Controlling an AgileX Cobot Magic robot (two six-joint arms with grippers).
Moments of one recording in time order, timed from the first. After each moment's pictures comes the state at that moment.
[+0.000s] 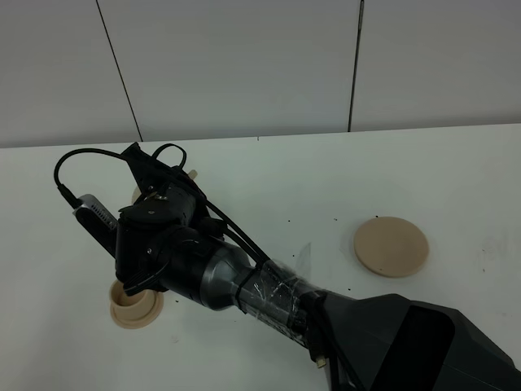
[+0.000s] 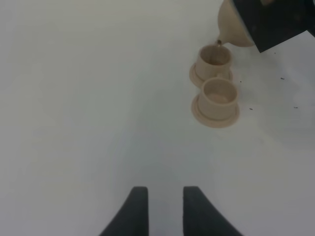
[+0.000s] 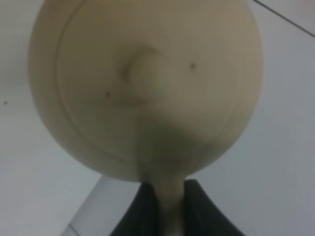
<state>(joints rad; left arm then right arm) 0.06 -0.01 -0.51 0.03 1.04 -0.01 1.02 2.63 -2.44 -0.99 0.94 -0.89</state>
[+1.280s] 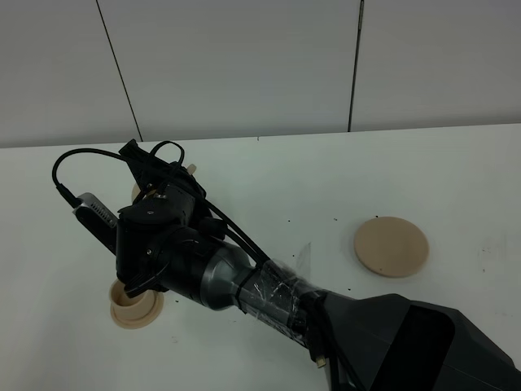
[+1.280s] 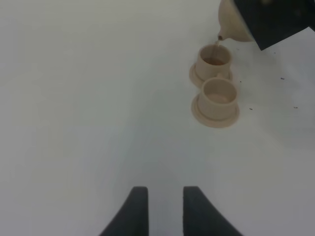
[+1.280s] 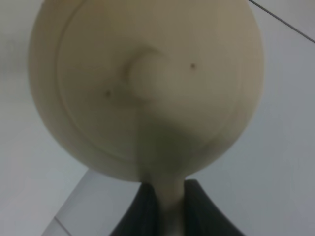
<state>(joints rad) 0.06 -0.01 -0.51 0.03 1.04 -0.01 1.02 2.63 -2.44 -1.02 0.93 -0.90</state>
